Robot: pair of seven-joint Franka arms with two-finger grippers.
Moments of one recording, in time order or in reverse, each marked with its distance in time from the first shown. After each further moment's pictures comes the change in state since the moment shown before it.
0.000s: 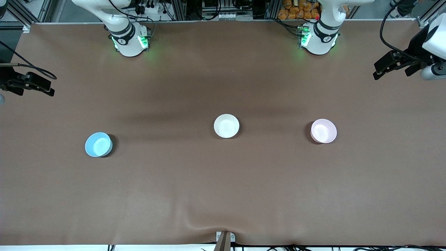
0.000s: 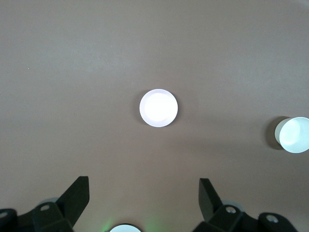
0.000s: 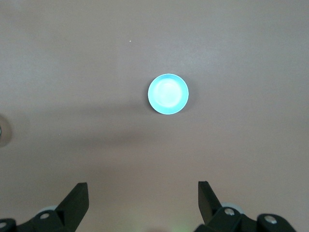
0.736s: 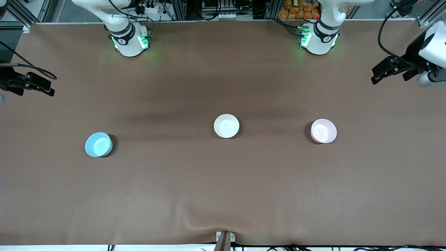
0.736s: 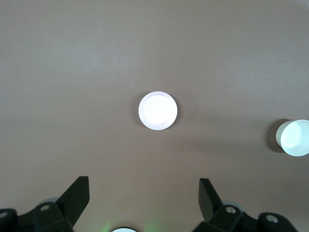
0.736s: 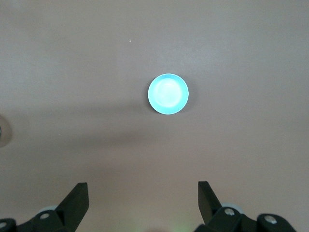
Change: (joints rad) left arm 0.000 0.027 -0.001 0.000 0.000 0.022 0.000; right arm 0.000 0.001 0.000 0.000 0.000 0.000 0.000
